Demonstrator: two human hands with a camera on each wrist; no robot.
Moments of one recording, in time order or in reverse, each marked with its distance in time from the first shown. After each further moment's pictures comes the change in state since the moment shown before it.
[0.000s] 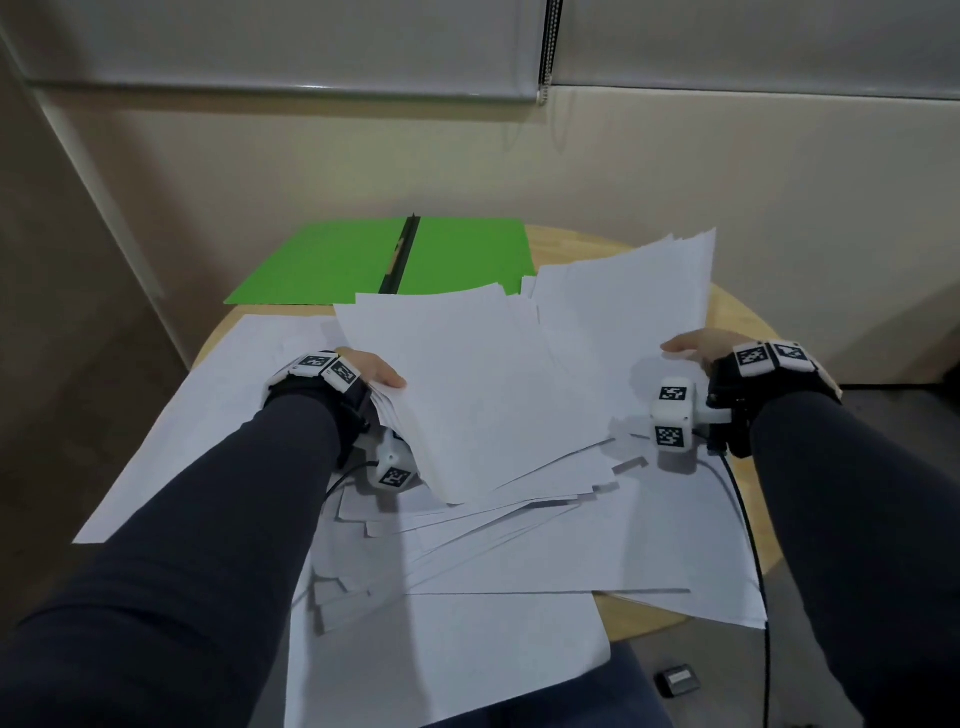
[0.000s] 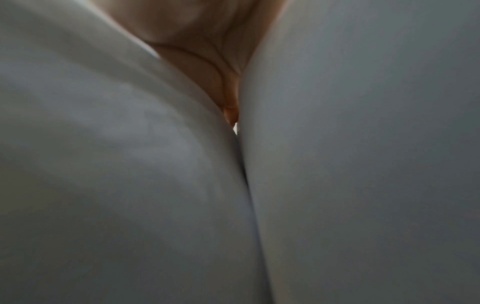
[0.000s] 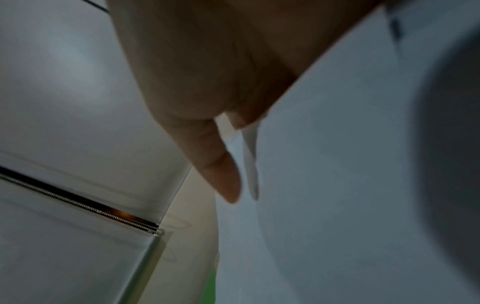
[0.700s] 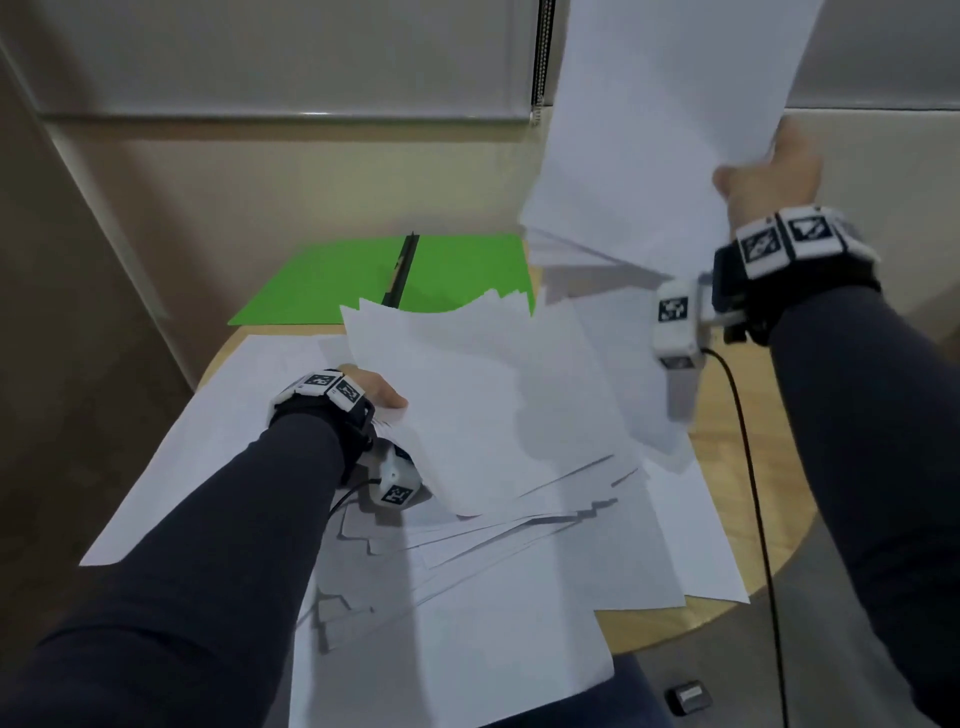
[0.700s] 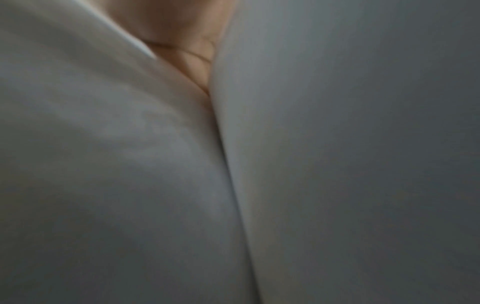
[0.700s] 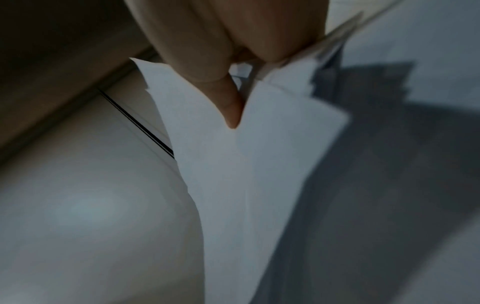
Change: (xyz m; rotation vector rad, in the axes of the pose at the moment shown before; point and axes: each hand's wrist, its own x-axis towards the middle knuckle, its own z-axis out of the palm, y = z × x) left_hand 0.010 -0.003 0.005 0.093 0.033 0.021; right_hand -0.039 -0.098 -0.051 0.570 0.615 -0.741
